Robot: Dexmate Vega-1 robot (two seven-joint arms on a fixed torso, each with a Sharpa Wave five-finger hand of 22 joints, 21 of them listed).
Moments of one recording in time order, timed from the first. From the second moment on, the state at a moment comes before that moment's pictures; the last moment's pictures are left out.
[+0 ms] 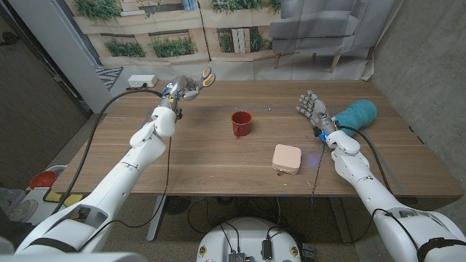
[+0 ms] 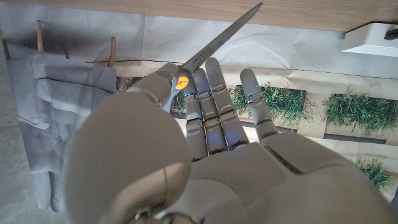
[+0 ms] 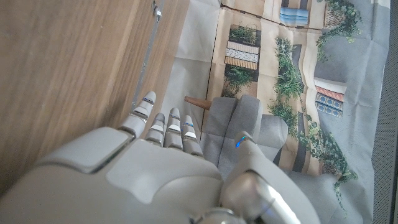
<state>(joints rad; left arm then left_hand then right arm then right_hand) 0.79 0.46 0.27 -1.51 0.55 0.04 0.23 1.14 0.13 0.62 -0.17 0.21 0.91 0.11 0.28 0.42 0.75 0.01 0.67 0.58 0.62 -0.05 0.77 0.77 0.06 0.19 1.50 0.19 -0.76 -0.28 -0.11 -1.04 0.40 0.31 0.27 0.12 0.10 0.42 0.04 0.21 0.19 0.11 0.19 0.18 0.23 0.15 0.21 0.19 0.09 0.10 0.20 0.19 0.29 0.07 0.20 0.17</state>
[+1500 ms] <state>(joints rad) 0.73 0.40 0.21 -1.35 0.32 -0.32 0.08 1.13 0.12 0.62 -0.17 0.21 0.91 0.10 0.28 0.42 0.76 0.00 0.65 0.59 0.64 -0.06 0.74 0.78 0.07 0.16 1.49 0.19 -0.76 -0.30 -0.12 -1.07 0.39 0.33 0.27 0.11 0.09 0.42 0.04 0.21 0.19 0.11 0.19 0.18 0.23 0.15 0.21 0.19 0.09 0.10 0.20 0.19 0.29 0.06 0.20 0.17</state>
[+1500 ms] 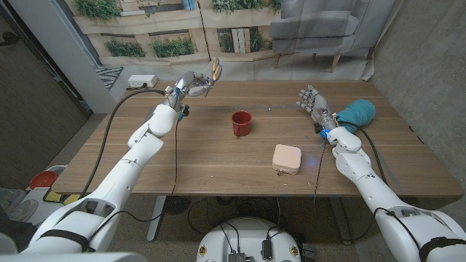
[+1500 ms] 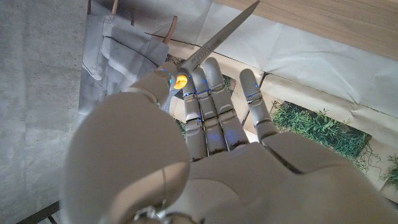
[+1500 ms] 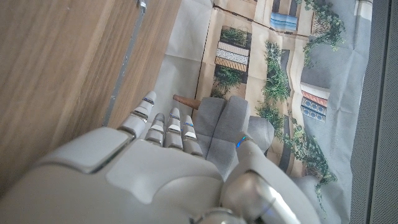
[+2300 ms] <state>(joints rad) 0.72 0.35 0.20 -1.30 0.23 -0.39 -0.02 1.12 0.12 0.62 -0.17 0.21 0.92 0.10 0.28 0.42 0.77 -0.01 0.65 0.59 0.65 -0.06 0.73 0.79 0.07 0.16 1.48 0.19 -0.78 -0.32 -0.13 -1.13 0.37 0.33 0.25 0.11 0.10 0.42 0.04 0.21 0.20 0.11 0.19 0.18 0.23 0.15 0.21 0.19 0.09 0.10 0.20 0.19 0.29 0.06 0.20 0.17</state>
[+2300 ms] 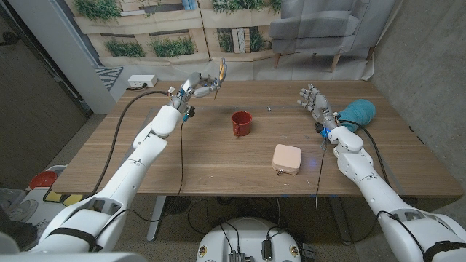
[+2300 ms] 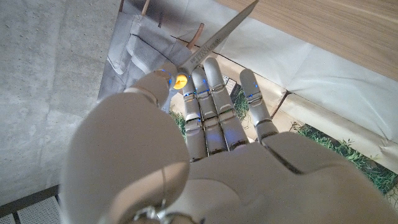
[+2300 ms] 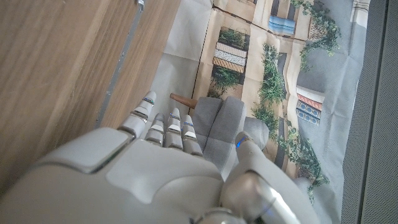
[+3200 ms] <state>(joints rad) 0.71 0.30 0.21 -1.28 0.10 -0.37 -0.17 1.12 0.11 0.62 -0.17 0.21 0.92 0.09 0.28 0.42 0.78 0.00 0.64 0.60 0.65 -0.06 0.72 0.79 0.07 0.16 1.48 0.19 -0.81 -0.34 -0.13 -1.18 0.37 0.31 0.23 0.11 0.09 0.42 0.04 0.21 0.20 0.11 0.19 0.18 0.23 0.15 0.21 0.19 0.09 0.10 0.20 0.19 0.29 0.06 0.20 0.17</state>
